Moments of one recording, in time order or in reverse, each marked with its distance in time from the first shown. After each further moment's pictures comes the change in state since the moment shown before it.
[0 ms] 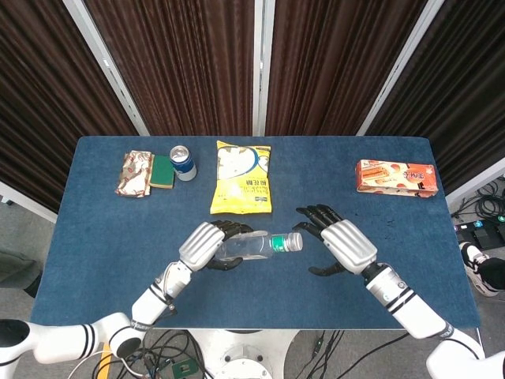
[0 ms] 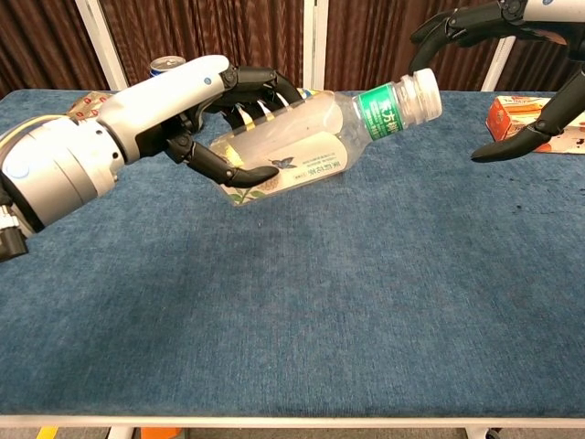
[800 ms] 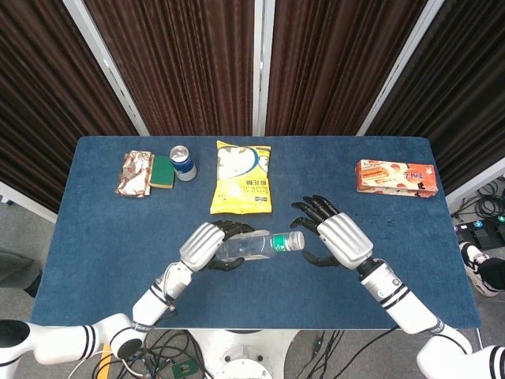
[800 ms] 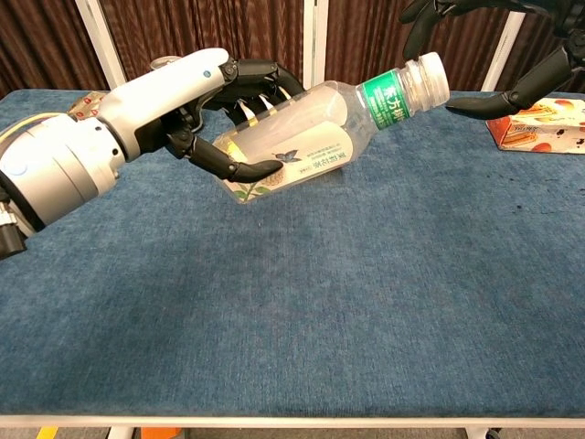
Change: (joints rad) left arm 0.002 -0.003 -0.004 -0.010 0.000 0.007 -0.026; right arm -0.001 -0.069 0.023 0.047 -0.027 0.068 -0.039
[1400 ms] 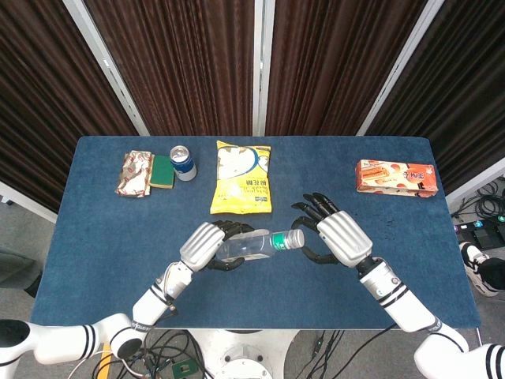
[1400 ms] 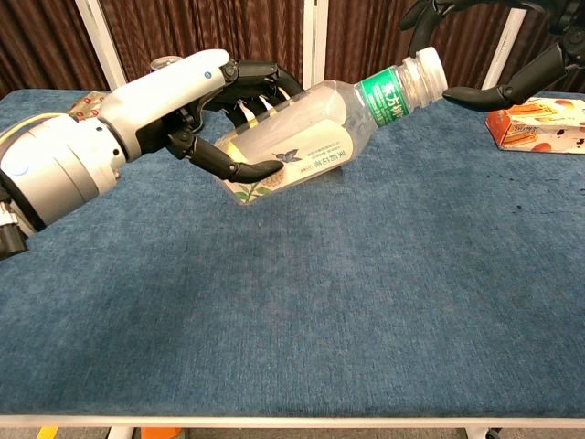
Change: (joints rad) left arm -0.001 0.003 0.001 -0.002 -0.004 -0.006 0.004; right arm 0.000 -0.024 0.007 0.018 0.000 0.021 -0.012
